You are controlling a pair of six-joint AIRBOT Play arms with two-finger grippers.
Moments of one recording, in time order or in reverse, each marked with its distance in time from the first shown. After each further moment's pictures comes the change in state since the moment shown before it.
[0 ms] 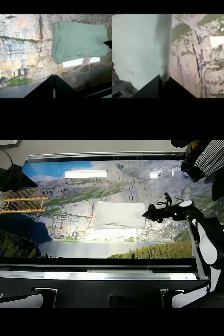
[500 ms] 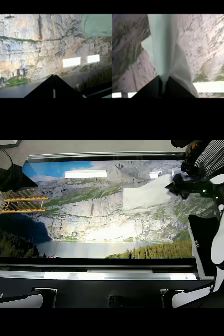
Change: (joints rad) left arm 0.000 0.000 0.000 0.000 0.000 -0.003; right arm -0.164 0.010 0.439 -0.175 0.011 0.328
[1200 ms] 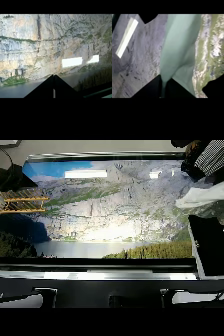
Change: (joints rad) left arm 0.000 0.000 0.000 0.000 0.000 -0.012; right arm -0.301 0.126 0.150 -0.426 0.058 0.404
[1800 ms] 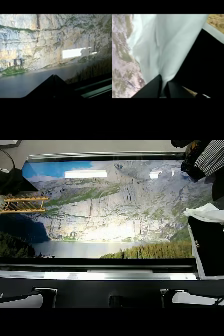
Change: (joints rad) left arm 0.000 0.002 0.000 0.000 -0.079 -0.002; right arm -0.066 0.085 0.001 -0.290 0.437 0.039
